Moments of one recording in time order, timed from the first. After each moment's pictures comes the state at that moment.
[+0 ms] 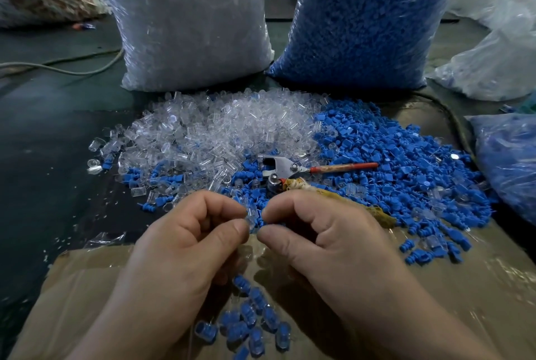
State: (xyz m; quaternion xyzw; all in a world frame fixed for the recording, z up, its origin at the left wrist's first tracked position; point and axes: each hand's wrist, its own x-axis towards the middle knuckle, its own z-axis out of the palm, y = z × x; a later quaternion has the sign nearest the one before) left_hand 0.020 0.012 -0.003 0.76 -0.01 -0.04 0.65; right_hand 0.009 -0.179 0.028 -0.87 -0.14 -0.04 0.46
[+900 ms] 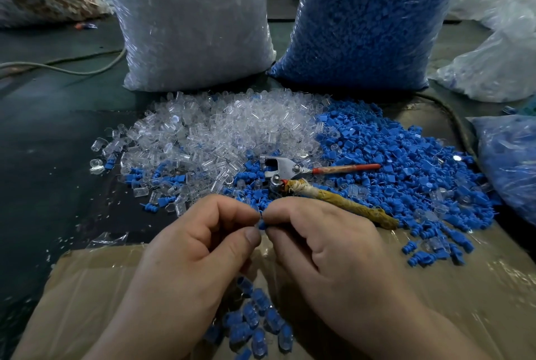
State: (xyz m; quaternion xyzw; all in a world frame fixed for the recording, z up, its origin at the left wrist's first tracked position) left_hand 0.015 0.005 0.001 0.76 -0.07 -0.03 0.64; right_hand 0.004 -0.175 0.030 -0.91 -0.19 -0.11 0.35
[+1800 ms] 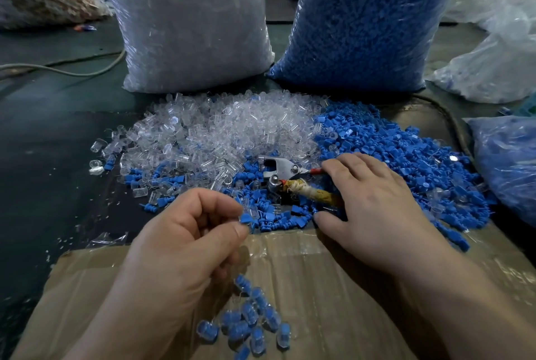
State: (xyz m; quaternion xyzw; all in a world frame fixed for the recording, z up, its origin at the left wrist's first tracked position) left_hand 0.022 0.010 0.005 0.72 -0.01 -0.03 0.69; right_hand 0.051 -0.228 0.017 -1.00 -0.04 0.00 0.06
